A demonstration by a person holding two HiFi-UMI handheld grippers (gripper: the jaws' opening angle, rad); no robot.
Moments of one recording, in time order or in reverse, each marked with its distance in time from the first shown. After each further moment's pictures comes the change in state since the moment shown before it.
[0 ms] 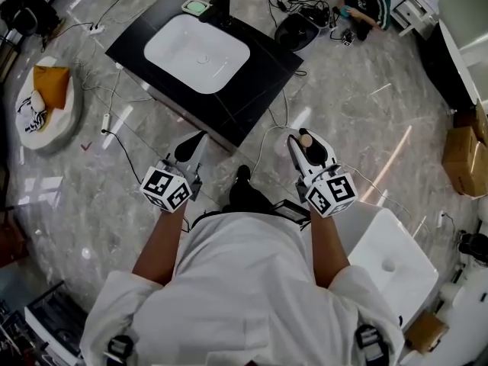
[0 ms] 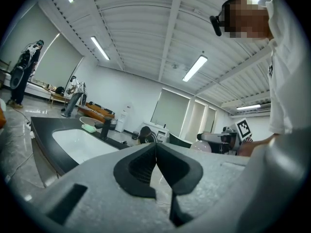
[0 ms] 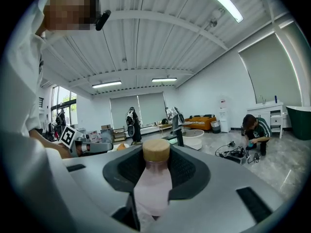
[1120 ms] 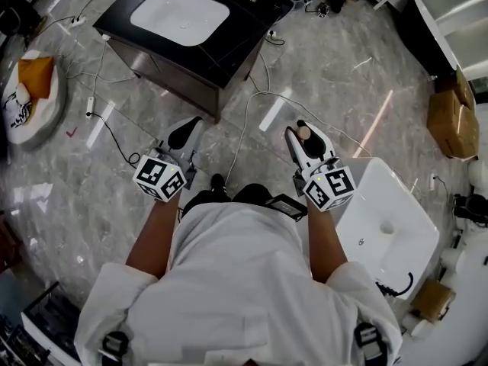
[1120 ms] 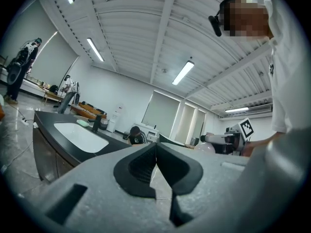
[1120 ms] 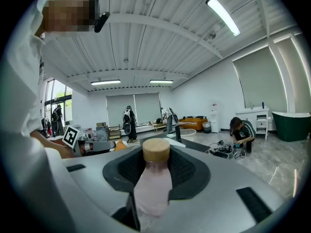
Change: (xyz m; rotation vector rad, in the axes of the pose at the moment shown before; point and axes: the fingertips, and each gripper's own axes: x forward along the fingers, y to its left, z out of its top) left arm -0.128 -0.119 -0.048 0.004 -0.029 -0.092; right arm -0.174 0.114 -0.043 -0.026 0.001 -0.098
